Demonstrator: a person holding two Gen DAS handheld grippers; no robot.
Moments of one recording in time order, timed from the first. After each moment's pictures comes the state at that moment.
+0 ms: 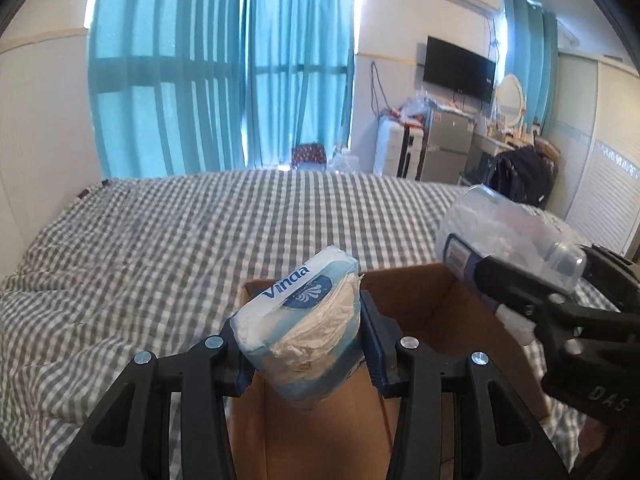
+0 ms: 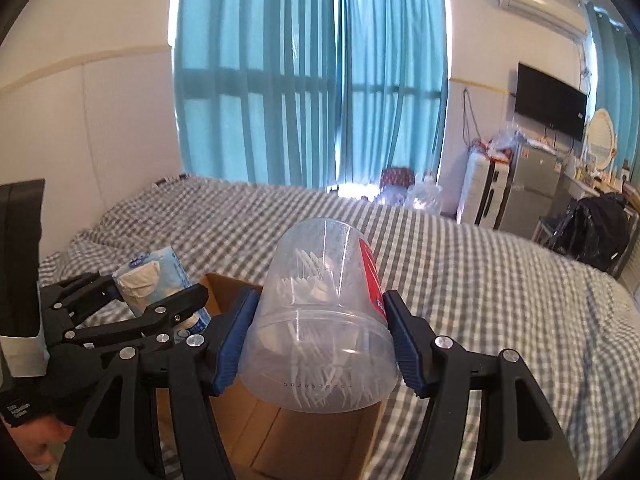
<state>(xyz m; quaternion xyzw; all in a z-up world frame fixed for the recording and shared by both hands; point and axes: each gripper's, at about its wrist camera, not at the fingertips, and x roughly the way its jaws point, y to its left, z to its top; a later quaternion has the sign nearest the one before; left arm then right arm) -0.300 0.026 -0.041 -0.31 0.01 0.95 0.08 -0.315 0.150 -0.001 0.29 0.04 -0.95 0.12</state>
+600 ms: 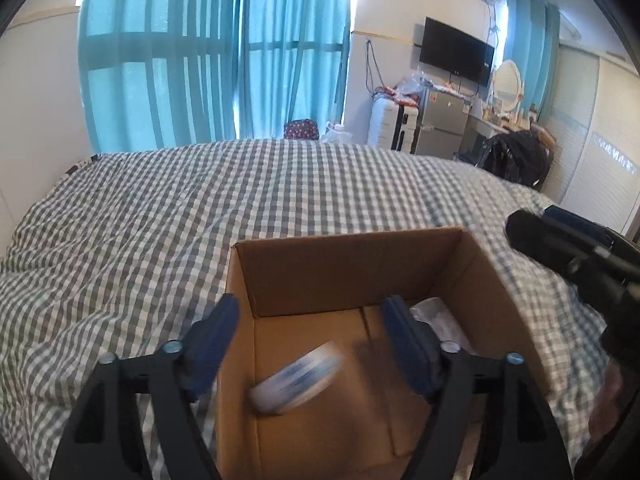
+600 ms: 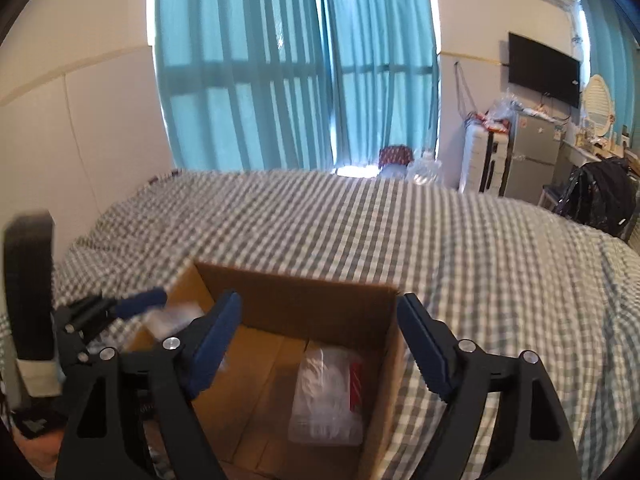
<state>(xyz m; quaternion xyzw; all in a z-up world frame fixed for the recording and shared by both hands) -0.285 0.019 -0.052 -0.35 0.00 0.93 0.09 -0.301 0.172 -0.002 0.28 -0.01 -0.95 0.11</state>
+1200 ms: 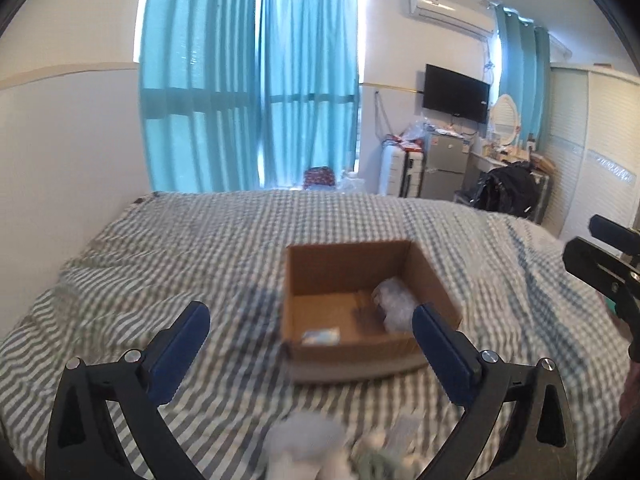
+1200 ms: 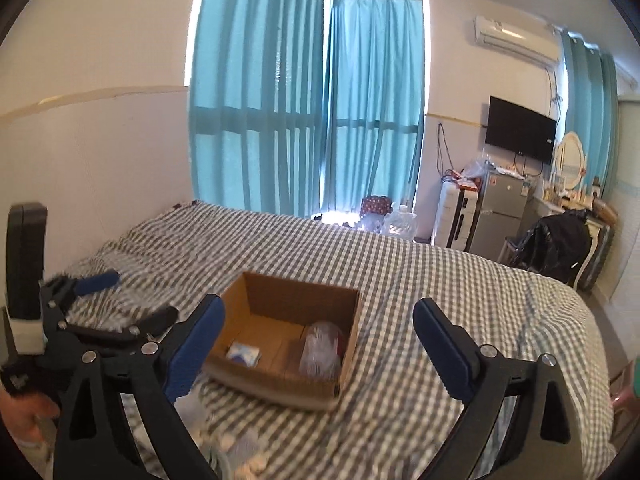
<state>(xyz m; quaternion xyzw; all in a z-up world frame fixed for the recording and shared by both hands) -0.096 -0.017 0.029 -0.26 0.01 0.96 0.05 -0.102 0.173 0.082 0.22 0.06 -0.97 0.09</state>
